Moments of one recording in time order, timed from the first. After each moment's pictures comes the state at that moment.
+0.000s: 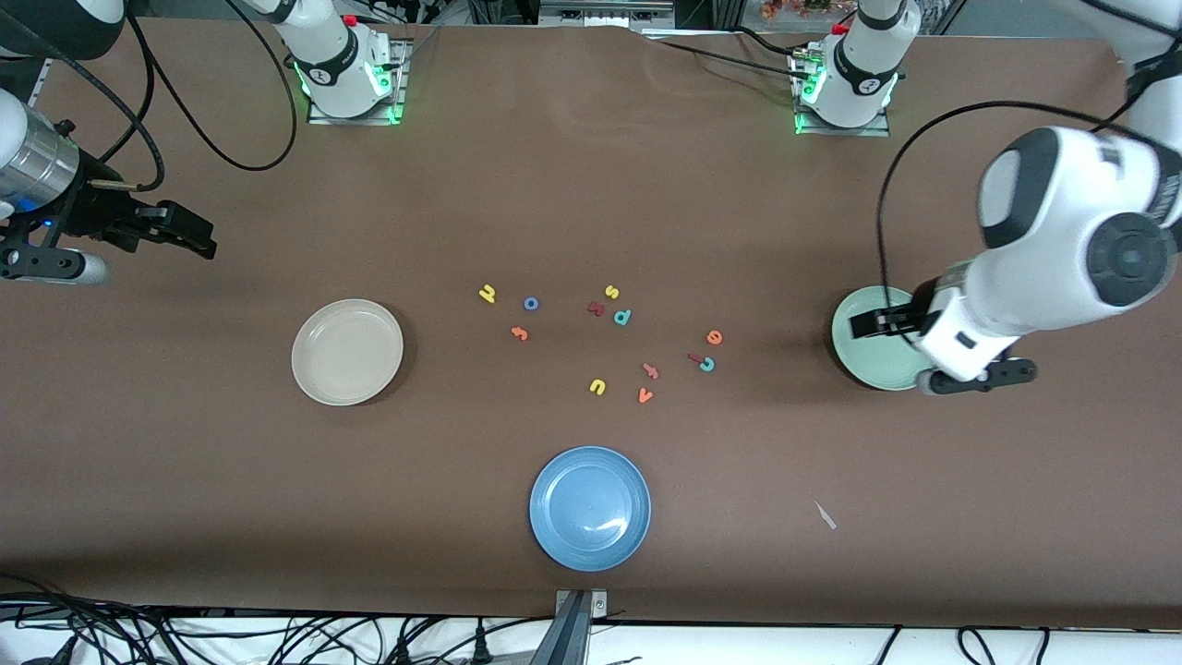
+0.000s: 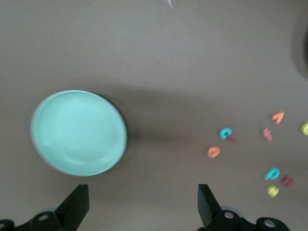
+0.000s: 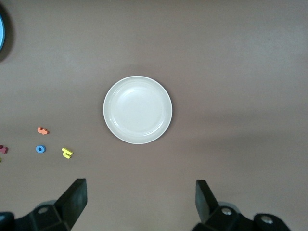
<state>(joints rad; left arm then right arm) -0.10 0.35 -0.11 -1.58 -0.07 1.79 -0.40 0.18 0.10 -0.10 -1.53 0.01 1.59 0.16</state>
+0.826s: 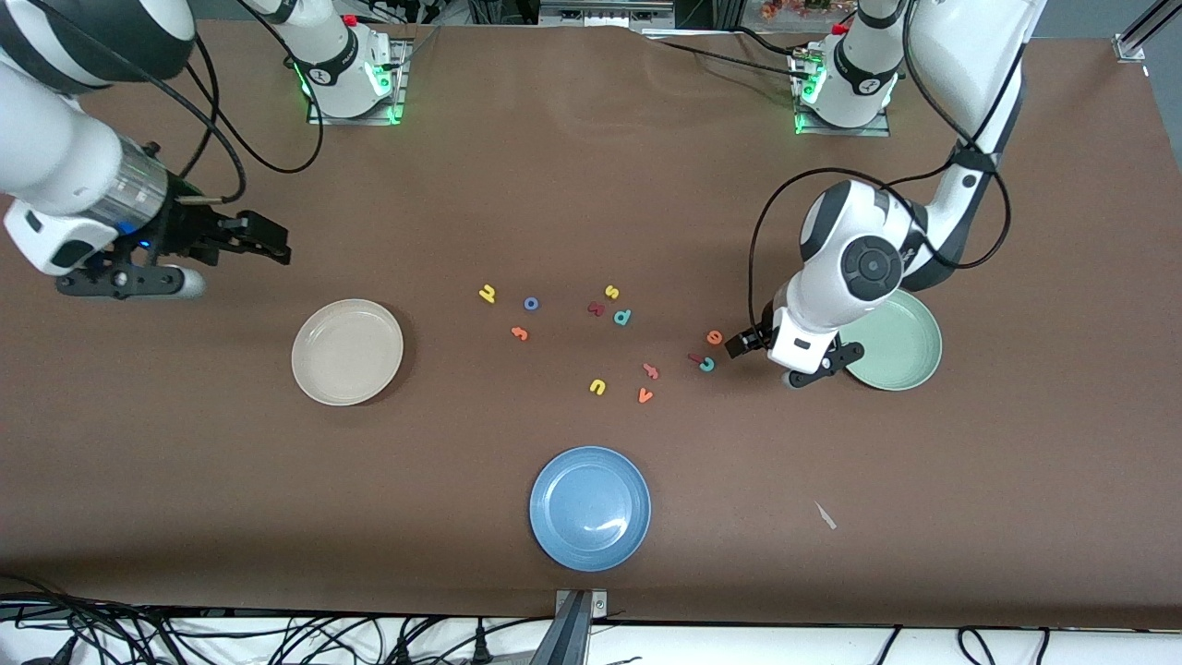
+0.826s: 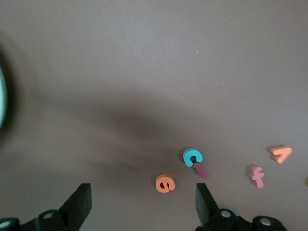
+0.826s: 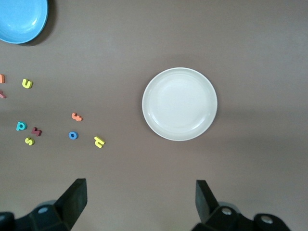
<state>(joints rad) -0.18 0.47 -0.20 -1.89 -0.07 2.31 -0.81 0.24 0.17 -0.06 -1.52 0.11 1.63 0.19</state>
